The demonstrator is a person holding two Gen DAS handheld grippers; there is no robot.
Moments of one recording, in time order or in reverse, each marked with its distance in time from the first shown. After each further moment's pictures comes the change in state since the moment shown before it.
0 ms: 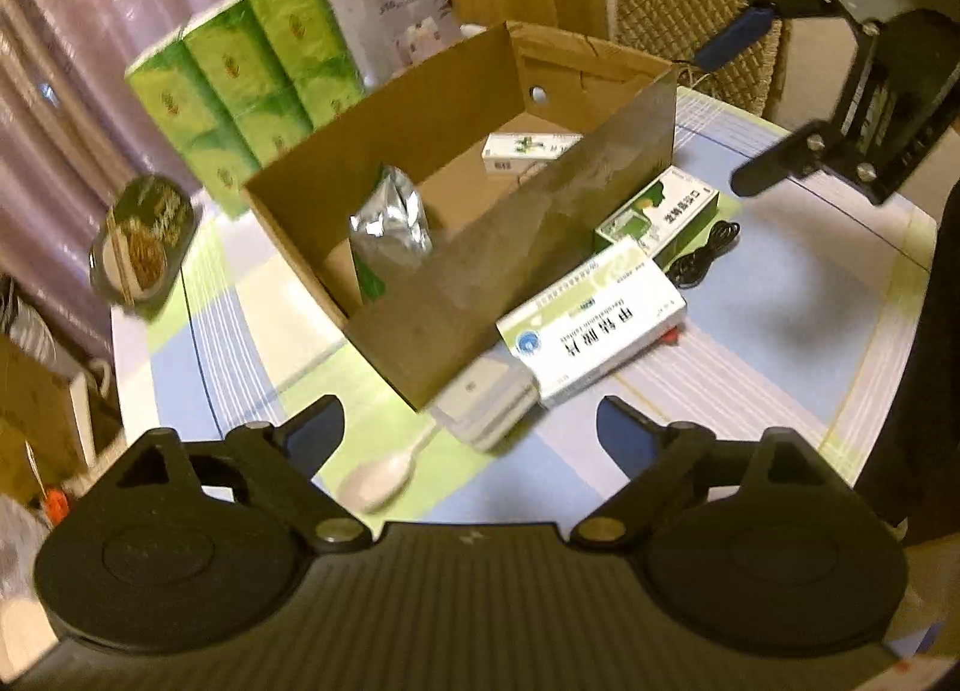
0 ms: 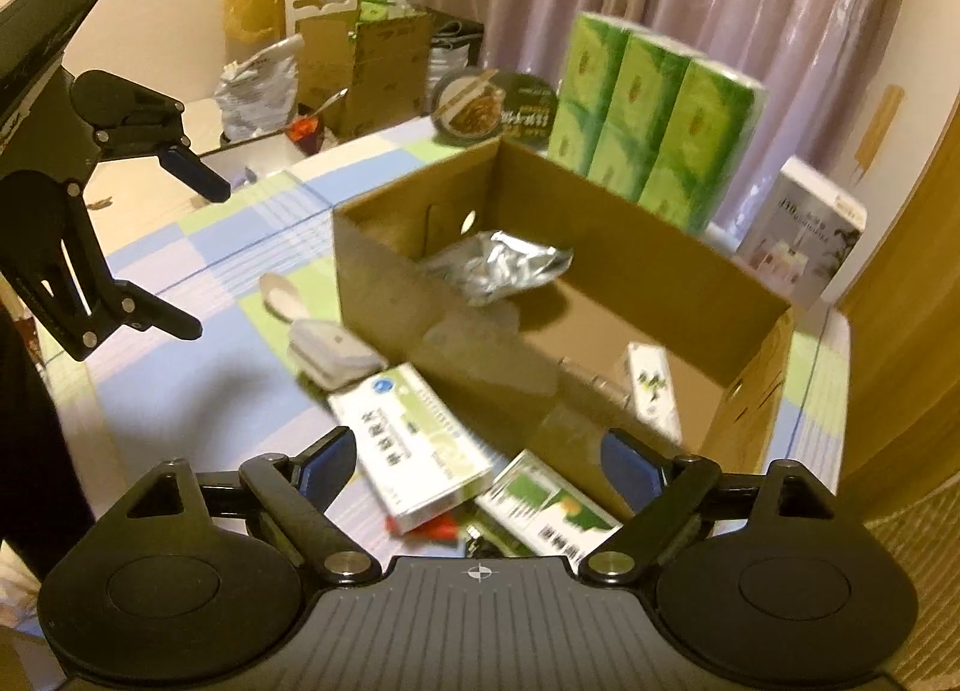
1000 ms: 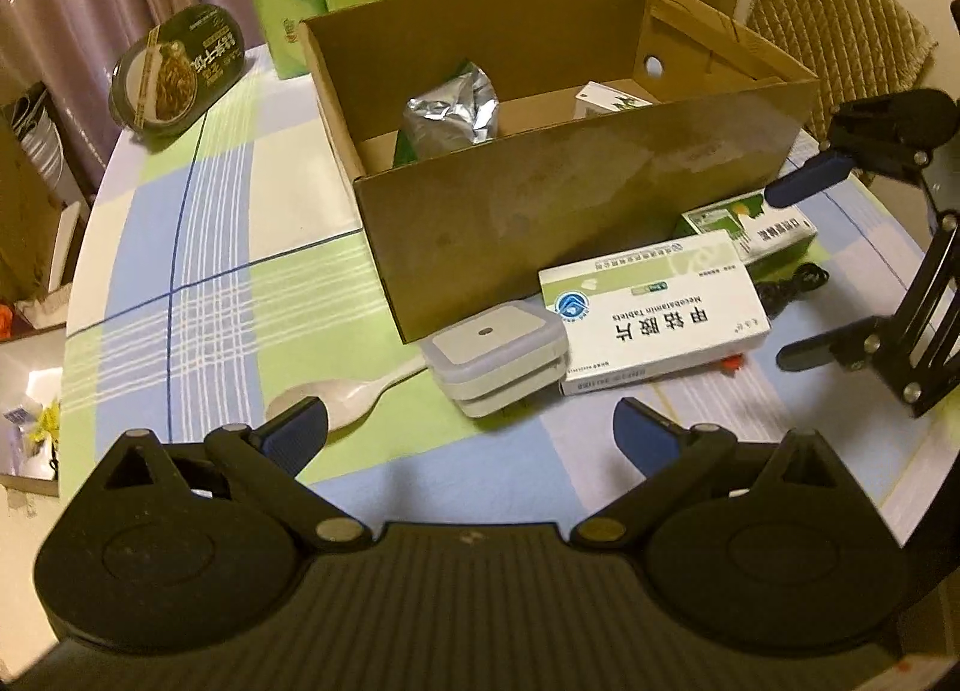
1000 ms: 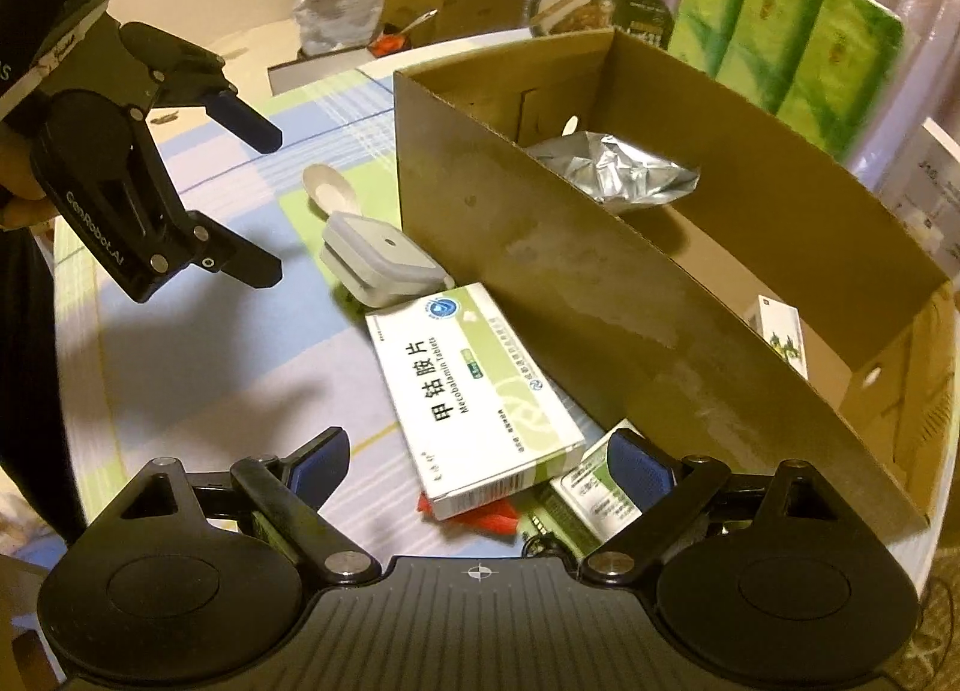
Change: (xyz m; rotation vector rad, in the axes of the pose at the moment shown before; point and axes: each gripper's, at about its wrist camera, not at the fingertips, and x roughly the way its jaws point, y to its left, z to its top) left arm 0.072 0.019 -0.025 -0.350 0.050 0.012; right arm 0.095 -0.001 -0.018 -0.117 0.119 0.163
